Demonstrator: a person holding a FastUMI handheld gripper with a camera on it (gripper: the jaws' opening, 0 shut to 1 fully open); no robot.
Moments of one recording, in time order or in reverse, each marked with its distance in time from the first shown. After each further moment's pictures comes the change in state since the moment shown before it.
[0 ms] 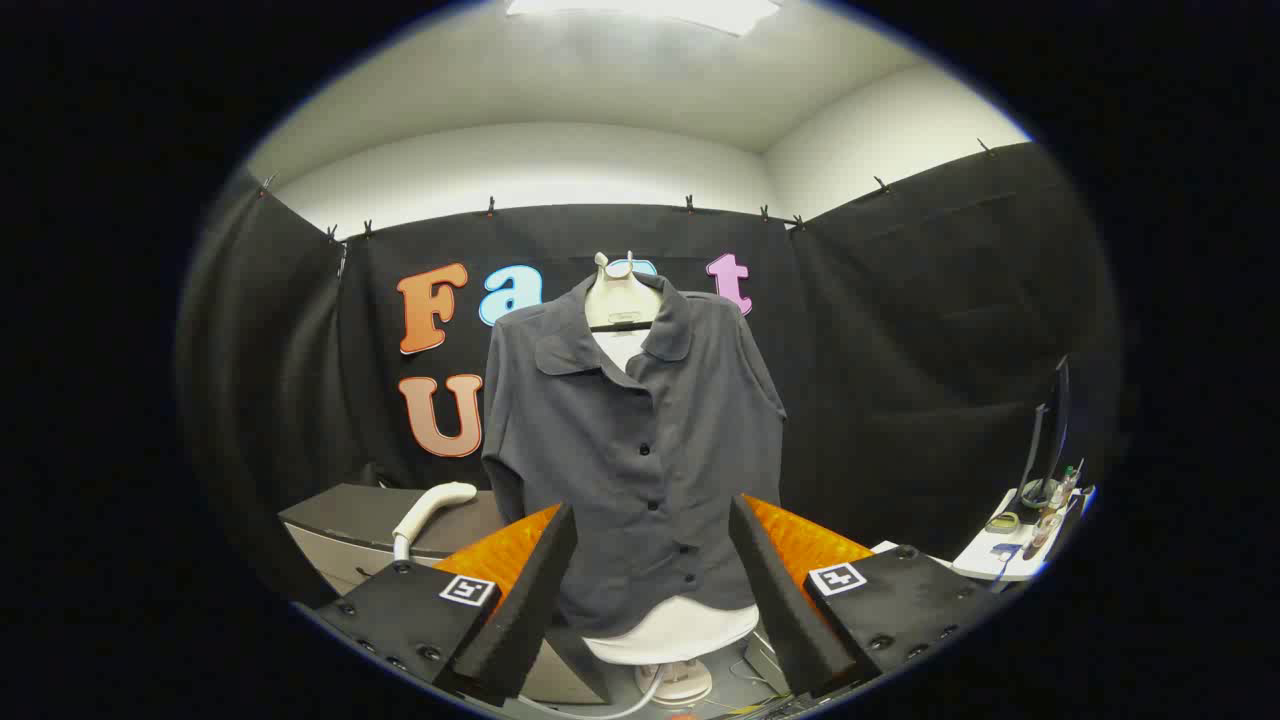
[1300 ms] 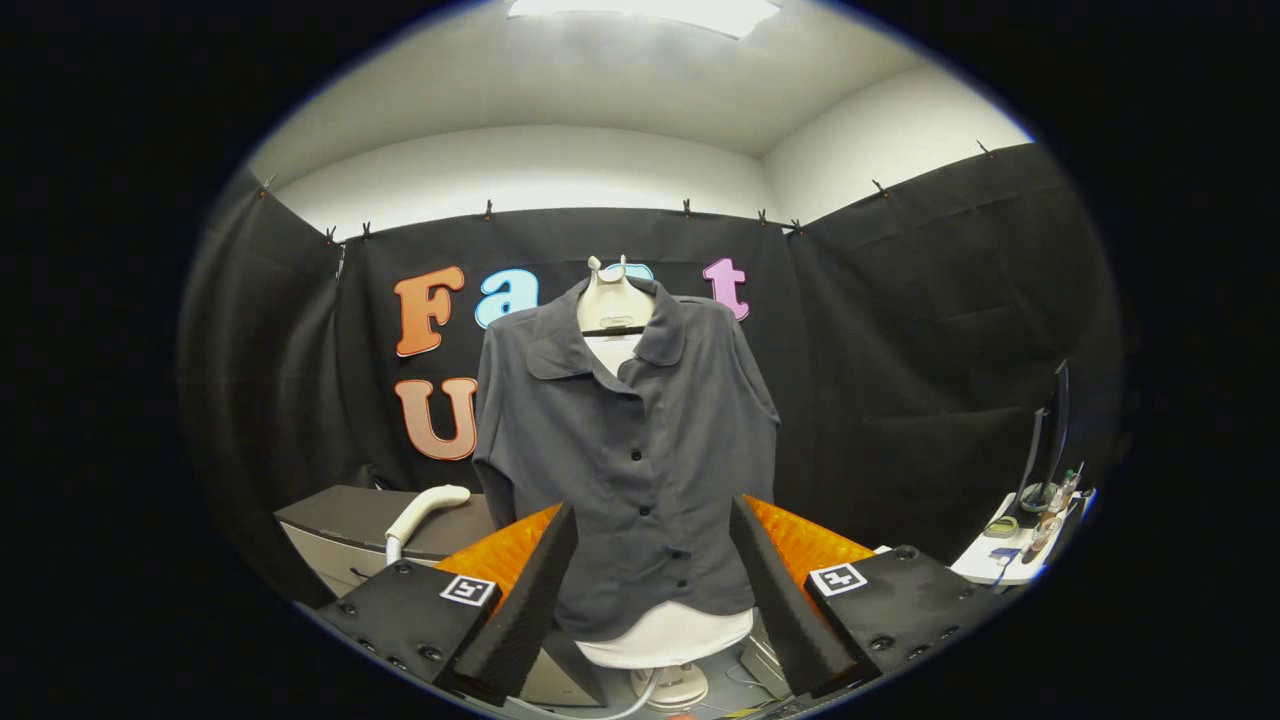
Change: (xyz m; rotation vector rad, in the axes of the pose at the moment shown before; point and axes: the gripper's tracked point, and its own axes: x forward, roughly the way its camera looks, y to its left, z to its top) arm 0.008 -0.007 0.004 0.002 -0.010 -0.003
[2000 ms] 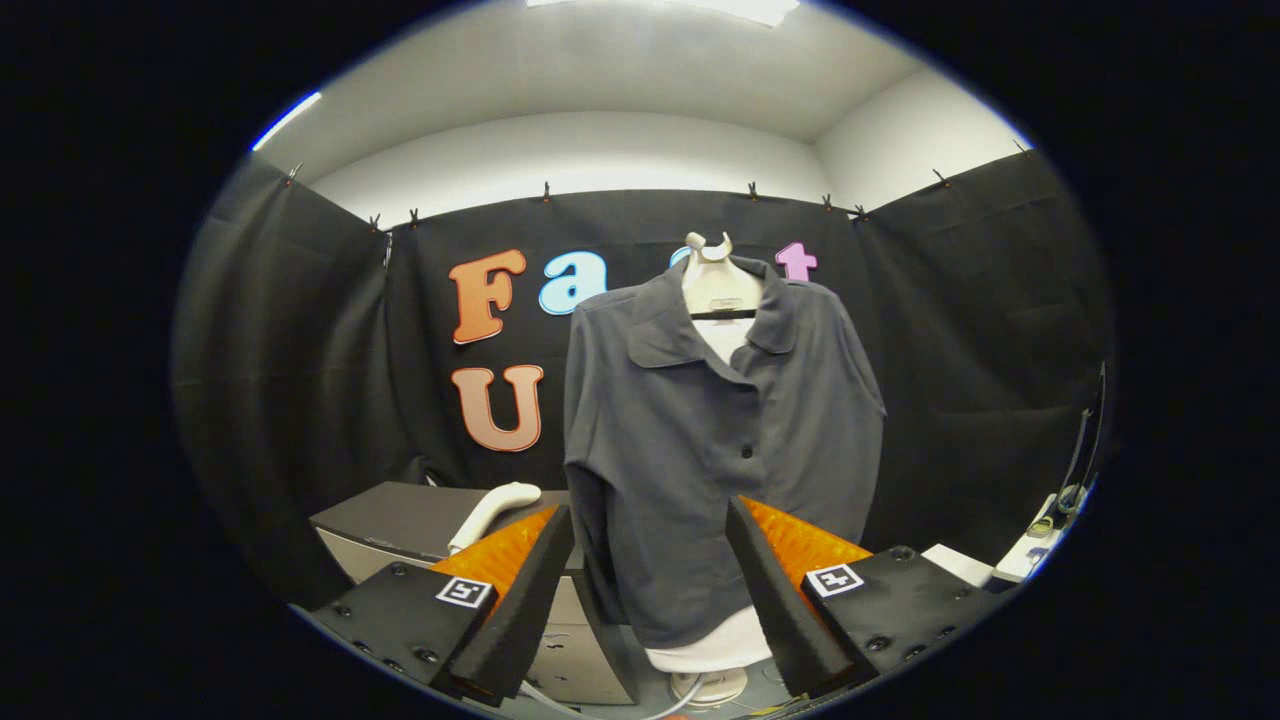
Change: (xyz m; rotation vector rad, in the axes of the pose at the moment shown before) arm 0.041 0.123 -0.016 -0.002 0.061 0.183
